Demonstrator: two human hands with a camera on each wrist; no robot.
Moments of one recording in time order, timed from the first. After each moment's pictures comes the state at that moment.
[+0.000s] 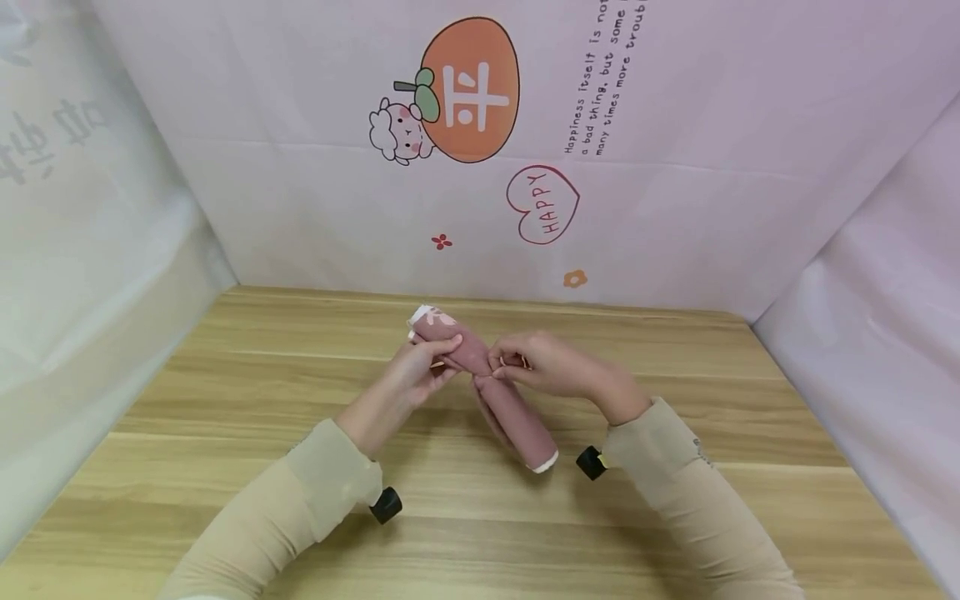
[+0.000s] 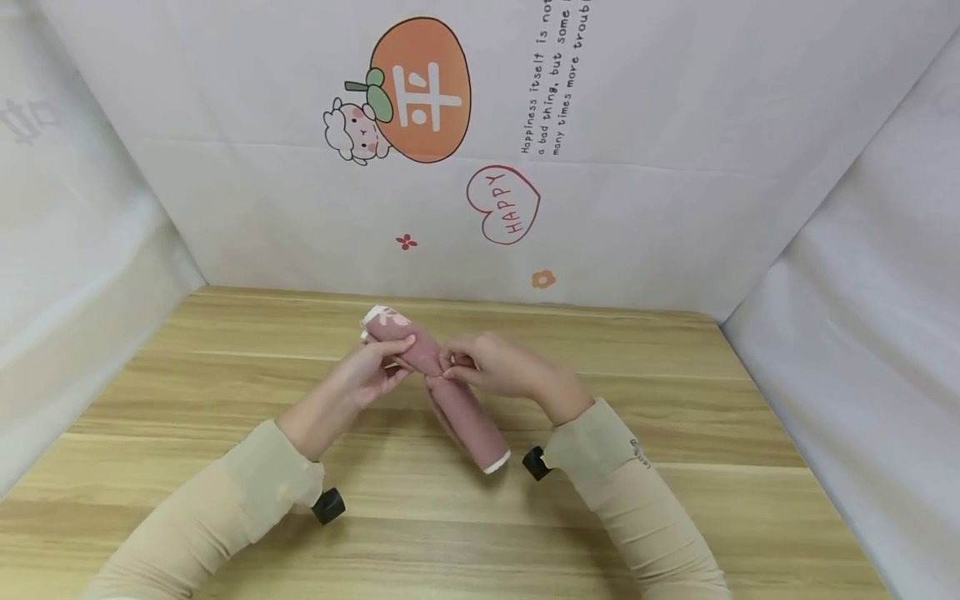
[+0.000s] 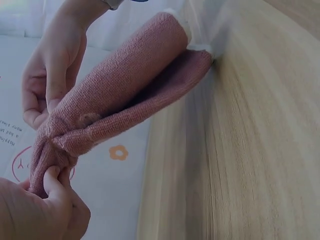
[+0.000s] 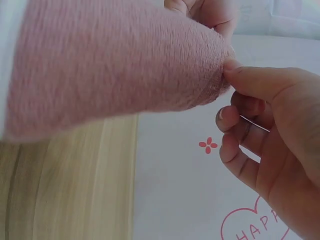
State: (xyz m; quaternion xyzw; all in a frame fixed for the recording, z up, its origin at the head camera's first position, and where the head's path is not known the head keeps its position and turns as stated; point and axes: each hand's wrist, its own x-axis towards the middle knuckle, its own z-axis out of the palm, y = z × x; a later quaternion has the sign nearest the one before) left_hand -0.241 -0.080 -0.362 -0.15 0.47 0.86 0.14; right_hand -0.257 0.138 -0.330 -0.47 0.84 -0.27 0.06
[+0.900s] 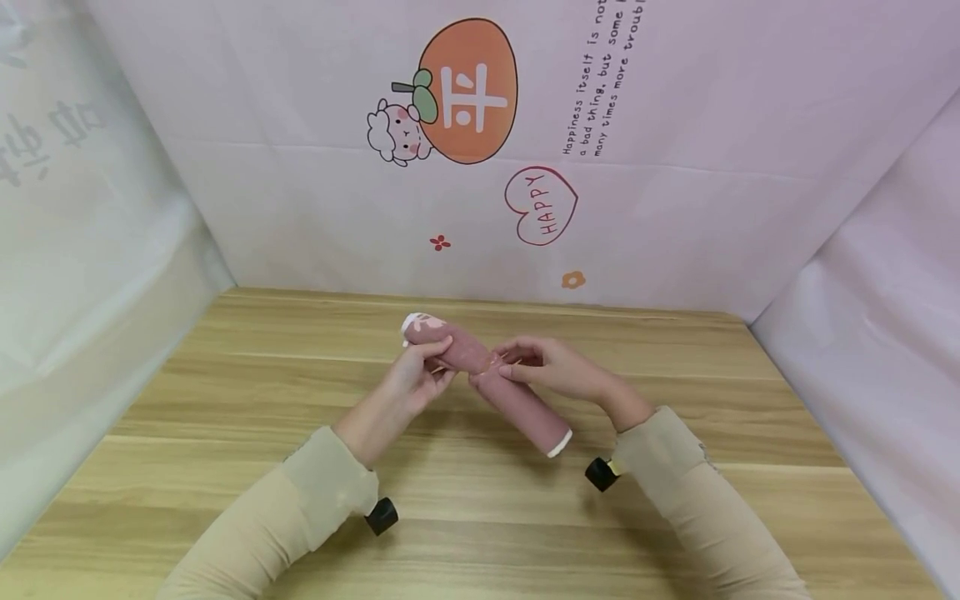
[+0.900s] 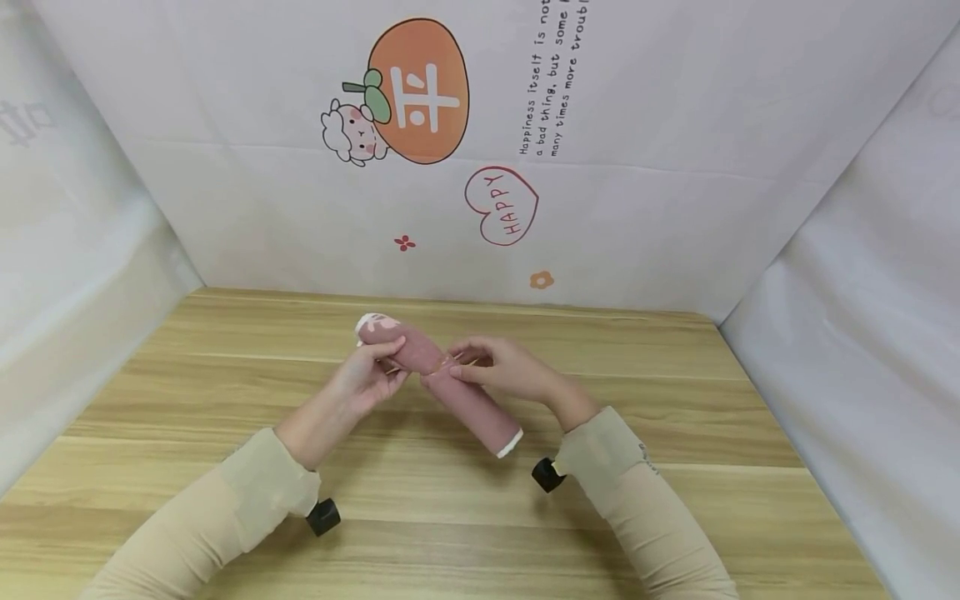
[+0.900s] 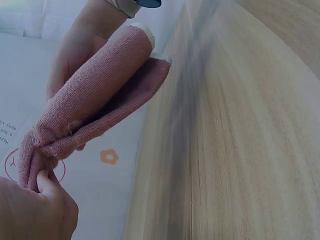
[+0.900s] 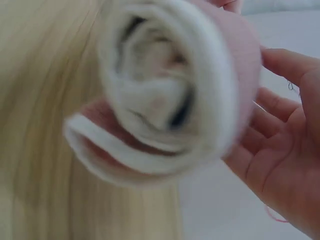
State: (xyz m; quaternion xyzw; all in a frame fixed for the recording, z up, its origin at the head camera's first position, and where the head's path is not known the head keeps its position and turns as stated) left_hand -0.237 -0.082 -0.370 -0.14 0.37 0.91 0.14; right_hand -0.261 0.155 -0.356 -0.31 0.82 -0.45 0.15
